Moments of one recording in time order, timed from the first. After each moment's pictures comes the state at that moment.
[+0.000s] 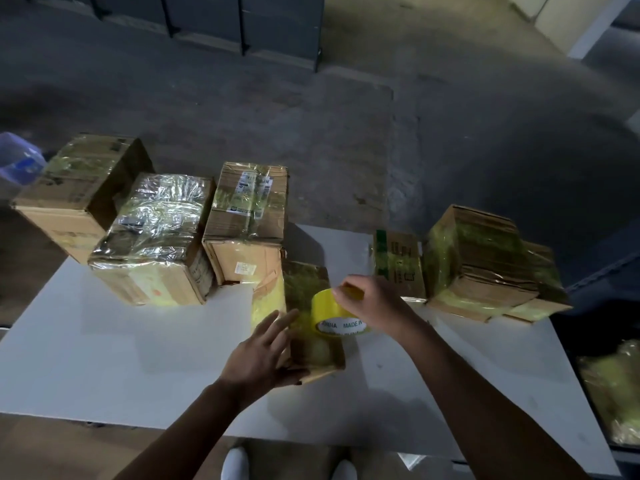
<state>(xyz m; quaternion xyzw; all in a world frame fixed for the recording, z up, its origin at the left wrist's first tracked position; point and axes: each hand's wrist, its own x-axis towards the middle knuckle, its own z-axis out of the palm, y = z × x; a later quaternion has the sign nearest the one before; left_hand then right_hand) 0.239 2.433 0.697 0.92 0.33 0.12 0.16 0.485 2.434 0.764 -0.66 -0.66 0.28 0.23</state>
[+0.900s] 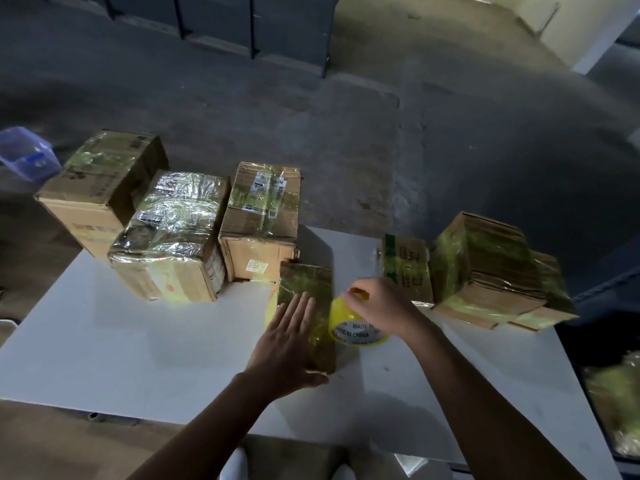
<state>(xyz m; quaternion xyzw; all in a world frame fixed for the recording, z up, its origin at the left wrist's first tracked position) 0.258 2.434 0.693 0.91 0.40 0.02 0.13 0.473 2.438 0.765 -0.69 -0.67 0.24 0.16</state>
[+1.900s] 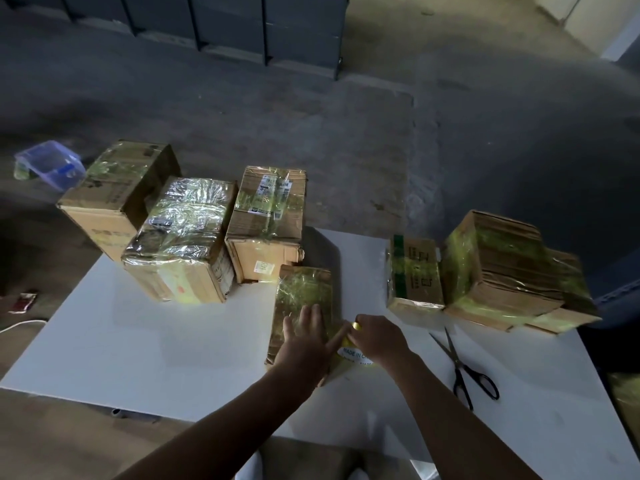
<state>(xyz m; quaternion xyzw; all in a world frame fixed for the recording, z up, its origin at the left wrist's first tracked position) 0.294 2.418 0.726 0.91 0.38 -0.18 0.06 0.475 2.420 0.673 -0.75 -0.63 0.20 0.04</state>
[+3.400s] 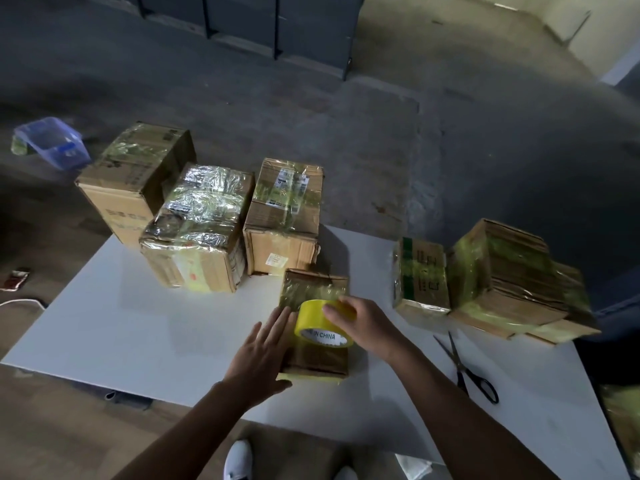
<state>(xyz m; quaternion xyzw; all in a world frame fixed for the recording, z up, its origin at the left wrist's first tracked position) 0.197 2.419 0.687 0.90 0.42 -0.02 0.08 0.426 2.426 0.731 -0.68 -0.60 0.36 0.19</state>
